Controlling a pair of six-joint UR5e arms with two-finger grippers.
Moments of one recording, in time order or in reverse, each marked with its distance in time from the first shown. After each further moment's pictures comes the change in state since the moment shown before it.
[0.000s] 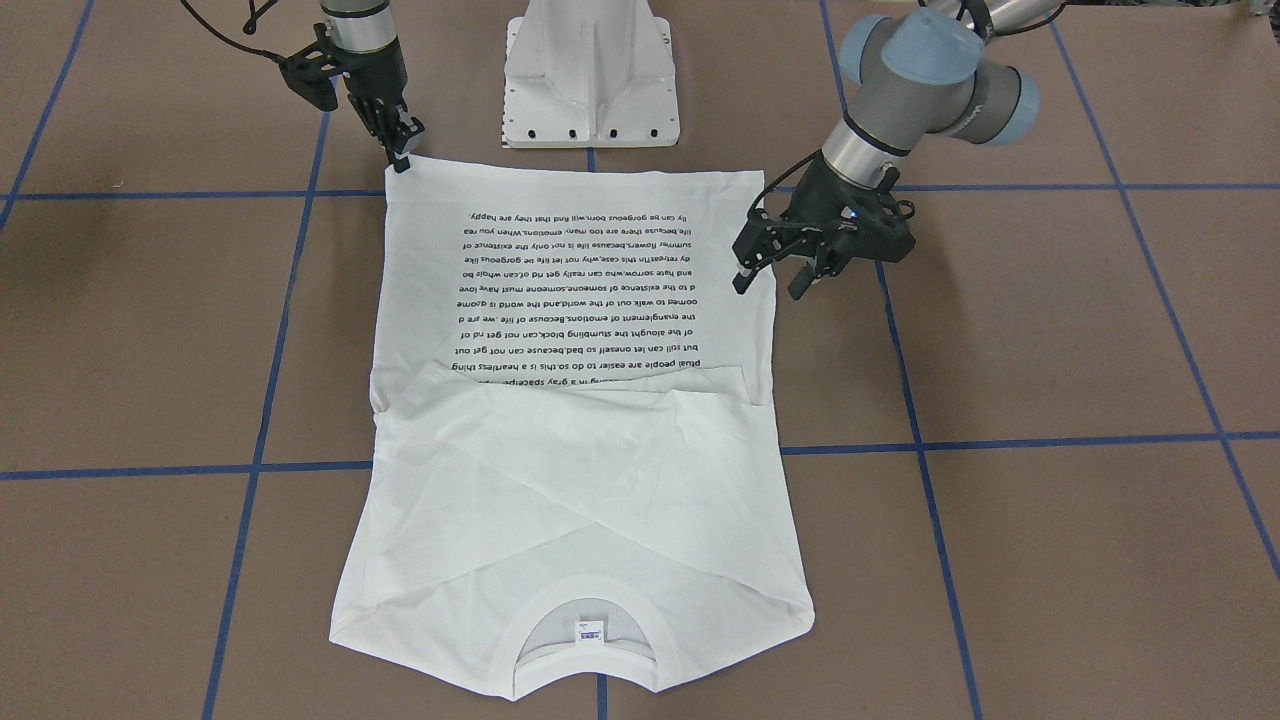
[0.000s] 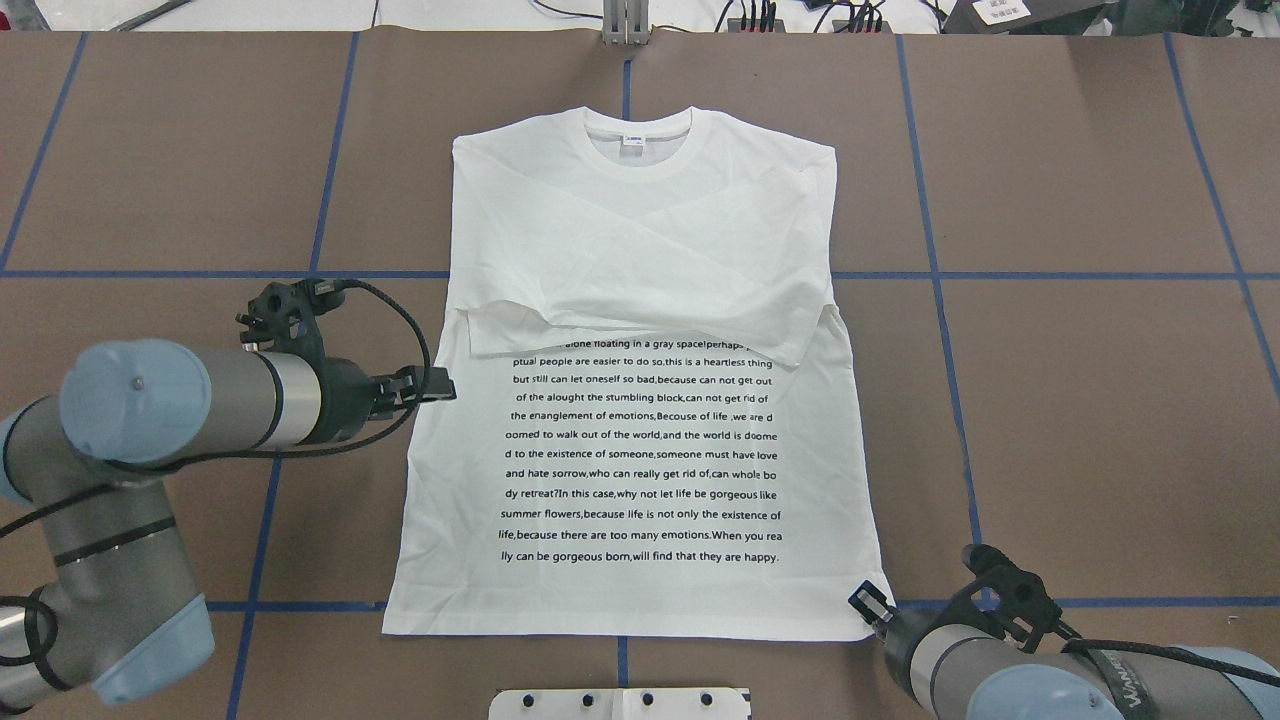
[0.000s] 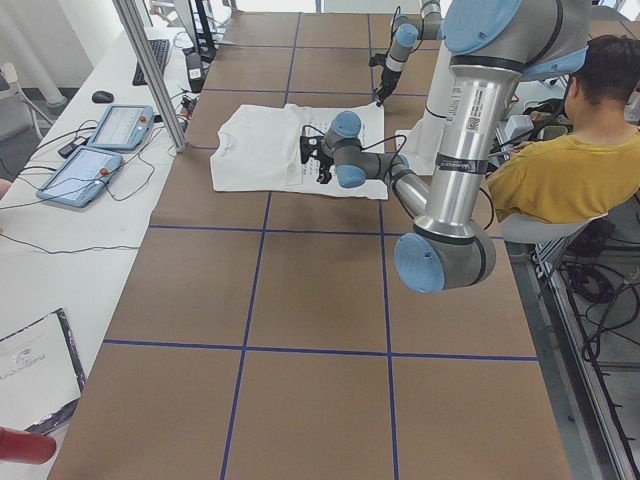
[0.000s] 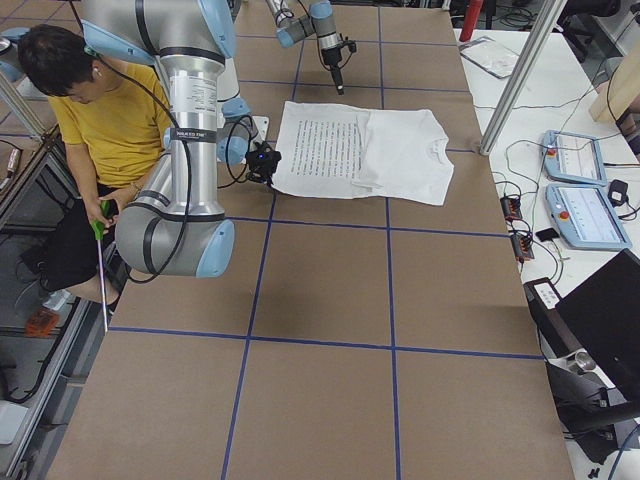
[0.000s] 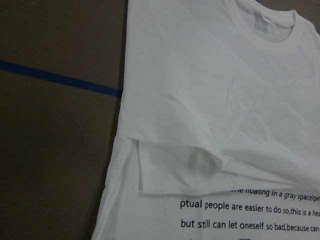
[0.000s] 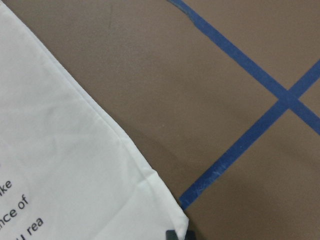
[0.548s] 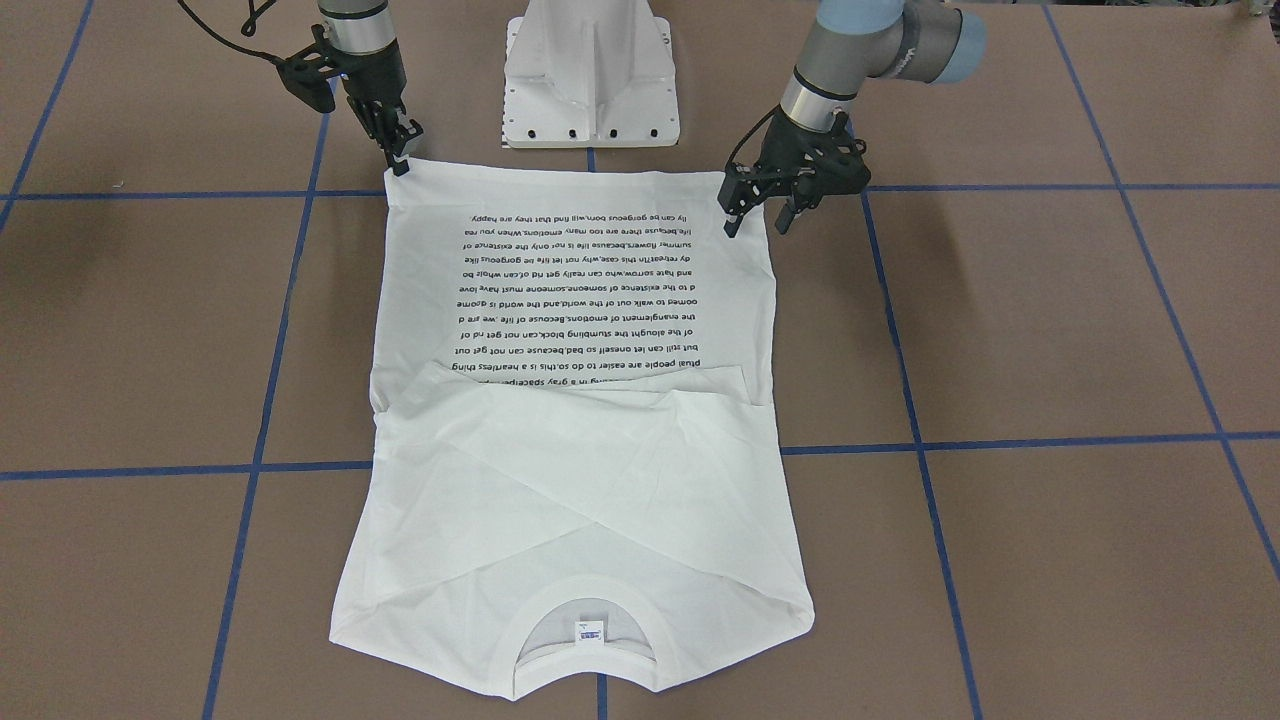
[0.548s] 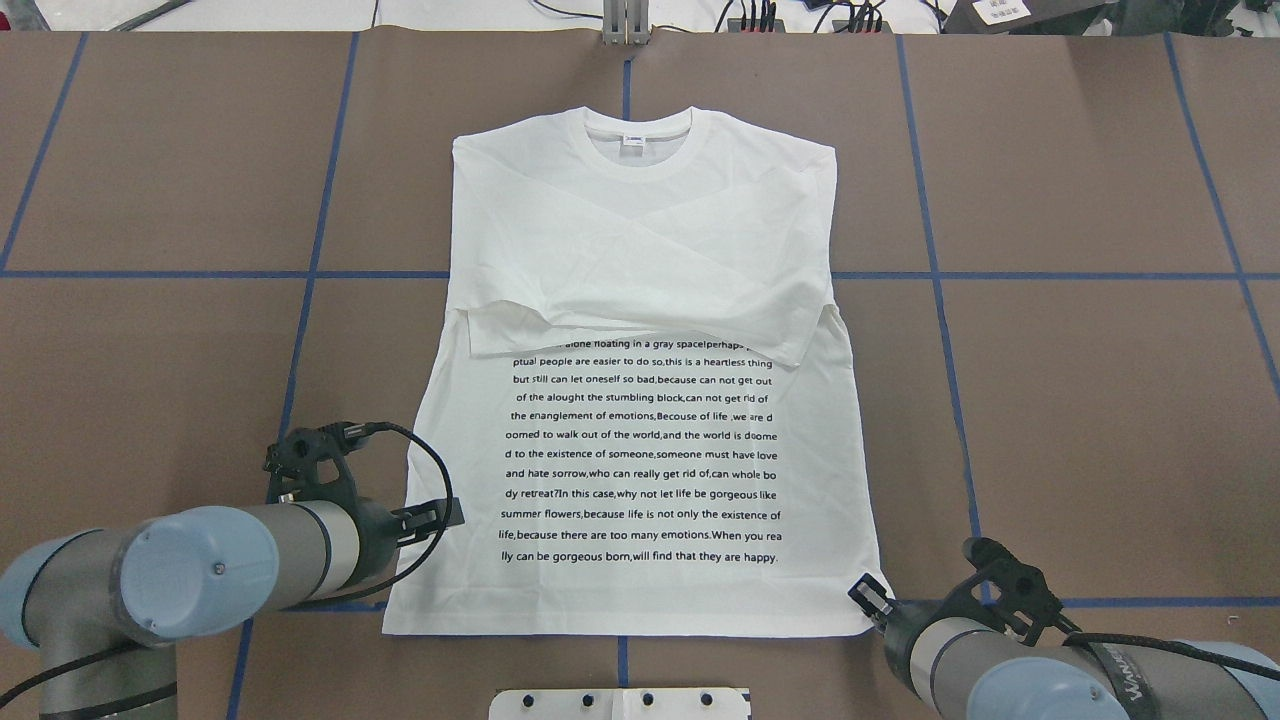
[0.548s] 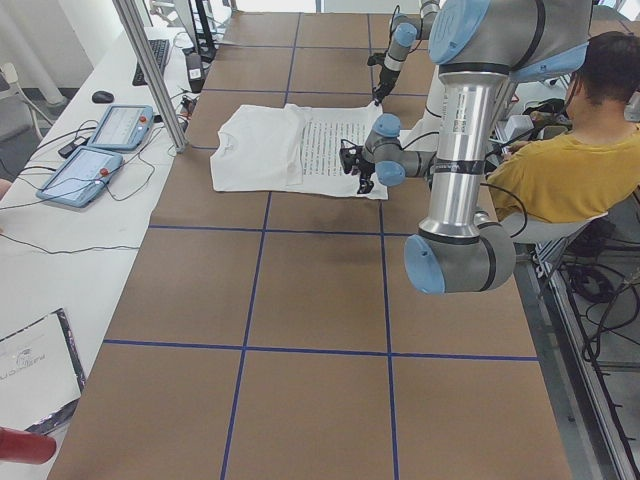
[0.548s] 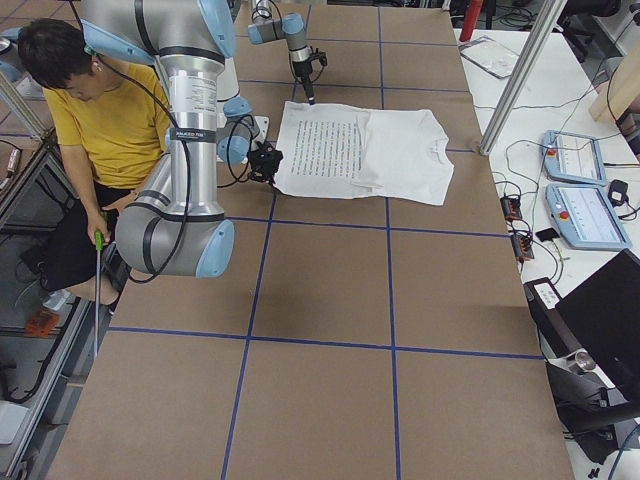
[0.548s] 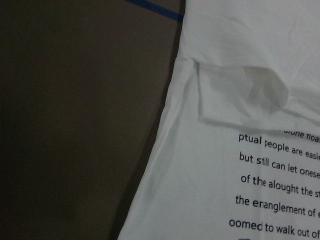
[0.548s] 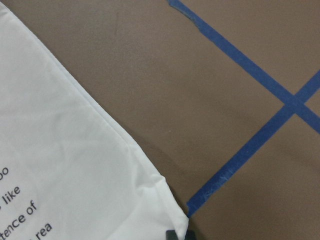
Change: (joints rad) left arm 0.251 0.043 -0.118 0.234 0.167 -0.185; right arm 0.009 0.003 0.001 0.000 0.000 0.000
